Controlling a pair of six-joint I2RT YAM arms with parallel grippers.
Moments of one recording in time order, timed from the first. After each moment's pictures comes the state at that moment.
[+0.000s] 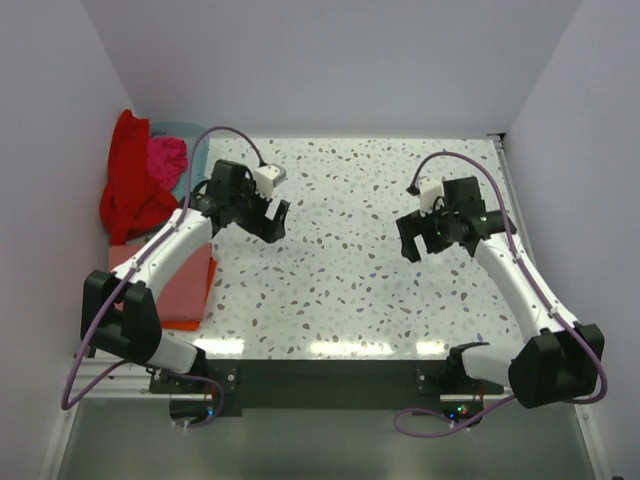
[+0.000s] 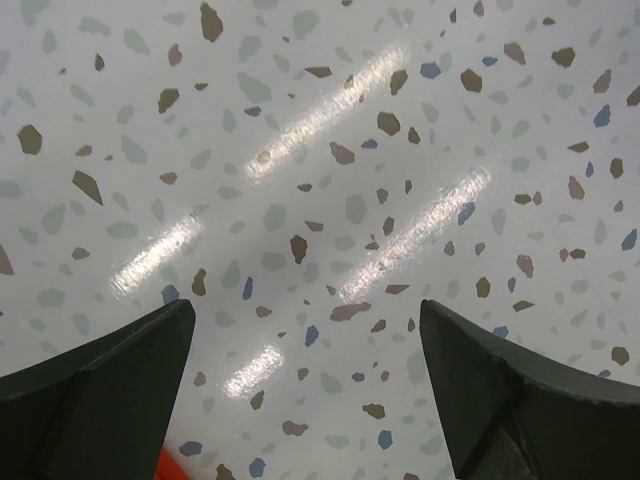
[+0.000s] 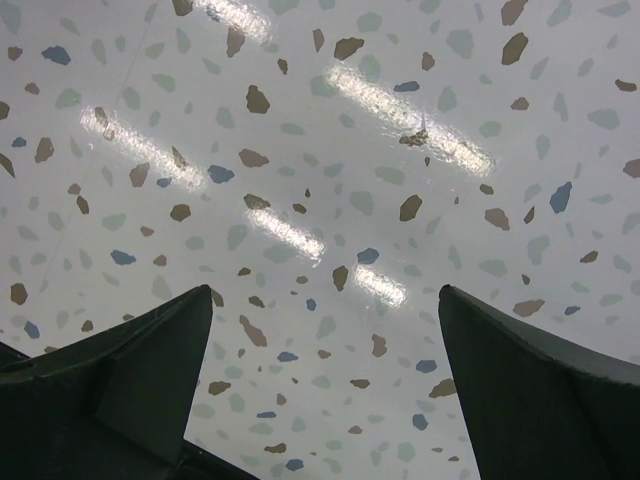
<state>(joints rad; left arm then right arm) -0.32 1.46 1.11 -0.51 0.31 0.16 0.19 1.23 1.05 -0.79 -0.22 -0.23</state>
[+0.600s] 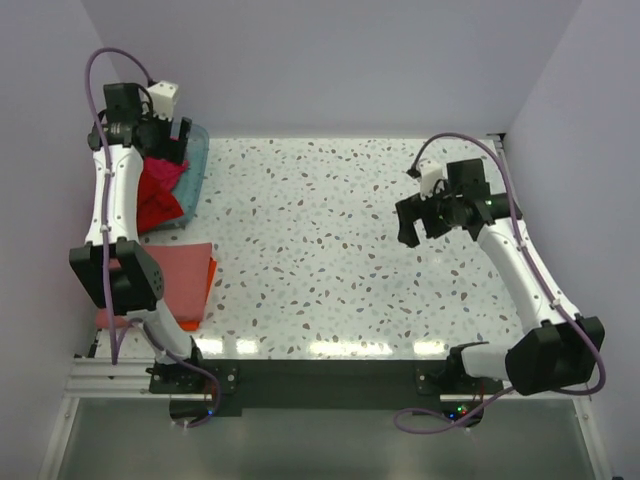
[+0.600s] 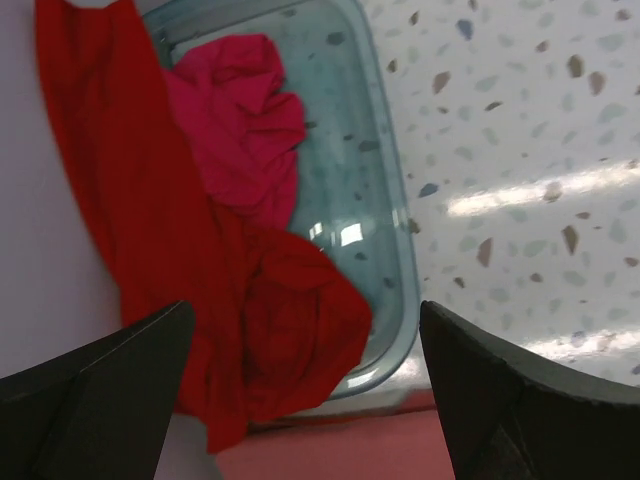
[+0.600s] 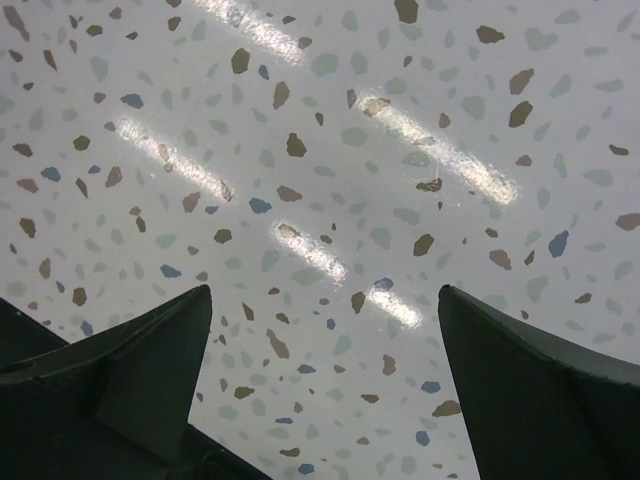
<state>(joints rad) 0.17 1.77 1.88 -0.81 0.14 0.36 0.18 1.28 1.20 -0.84 -0.28 -0.23</state>
